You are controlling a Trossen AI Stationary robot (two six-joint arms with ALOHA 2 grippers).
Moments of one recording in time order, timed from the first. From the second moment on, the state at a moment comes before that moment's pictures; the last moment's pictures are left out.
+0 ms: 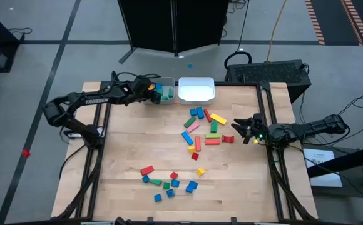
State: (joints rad) left arm 0.63 1.46 0.83 -0.19 -0.20 -0.46; right arm 0.22 0.18 0.05 -0.04 0.66 0.67
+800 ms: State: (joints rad) left arm 0.35 1.34 0.83 0.31 0.12 -0.24; right arm 0.22 0.19 0.05 0.00 0.68 0.64
